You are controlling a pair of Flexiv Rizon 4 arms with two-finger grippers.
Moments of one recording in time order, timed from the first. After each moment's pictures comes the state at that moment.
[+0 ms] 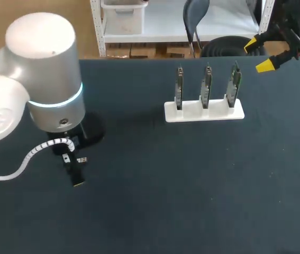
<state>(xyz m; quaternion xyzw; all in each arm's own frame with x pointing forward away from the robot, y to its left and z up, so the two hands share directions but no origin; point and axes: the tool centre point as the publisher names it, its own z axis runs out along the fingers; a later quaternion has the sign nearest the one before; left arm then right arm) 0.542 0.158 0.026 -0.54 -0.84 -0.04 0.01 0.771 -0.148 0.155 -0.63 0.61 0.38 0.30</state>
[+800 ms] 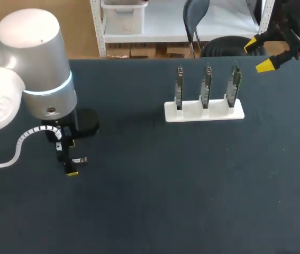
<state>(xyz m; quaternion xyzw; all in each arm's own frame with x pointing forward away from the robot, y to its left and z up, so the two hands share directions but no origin) 0.587 0.172 0.002 -0.62 -0.78 -0.01 0.01 0.771 -0.148 0.154 -0.63 0.61 0.38 0.30</state>
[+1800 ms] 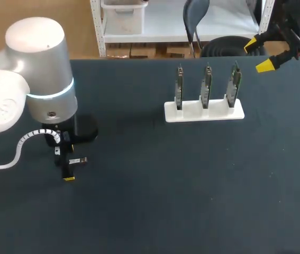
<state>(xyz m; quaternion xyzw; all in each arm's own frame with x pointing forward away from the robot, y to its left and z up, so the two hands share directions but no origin) 0.584 0.183 -0.019 -0.64 -0.77 0.00 0.04 0.771 -0.148 0.154 -0.63 0.61 0.38 0.30</state>
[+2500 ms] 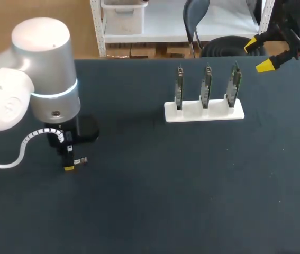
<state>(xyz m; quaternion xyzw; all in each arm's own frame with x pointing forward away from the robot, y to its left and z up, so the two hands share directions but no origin) 0.583 0.182 -0.022 -0.62 -0.78 0.00 0.05 0.771 -0.148 0.154 -0.63 0.61 0.38 0.30</state>
